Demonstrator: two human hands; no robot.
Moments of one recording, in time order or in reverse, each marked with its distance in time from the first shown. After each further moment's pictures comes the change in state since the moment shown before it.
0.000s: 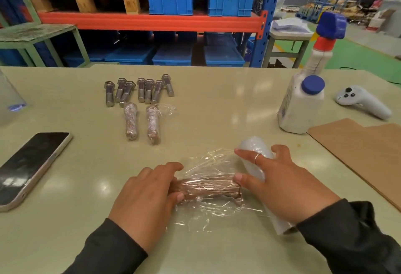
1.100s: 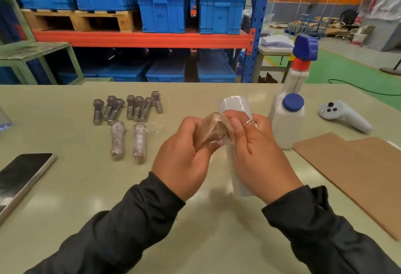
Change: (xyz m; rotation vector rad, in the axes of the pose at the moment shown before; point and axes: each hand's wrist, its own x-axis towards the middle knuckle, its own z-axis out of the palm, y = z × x) left_hand 0.078 0.071 -0.020 -0.587 0.299 0.181; right_hand 0.035 -0.015 -0.028 0.450 0.503 -0.242
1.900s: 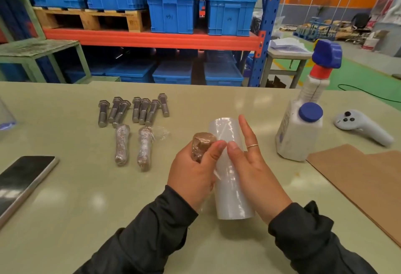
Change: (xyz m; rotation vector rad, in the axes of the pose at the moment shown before) left_hand 0.005 -0.018 0.025 -0.803 0.046 -0.444; right_hand 0.009 0.015 0.033 0.705 -0.186 0.154
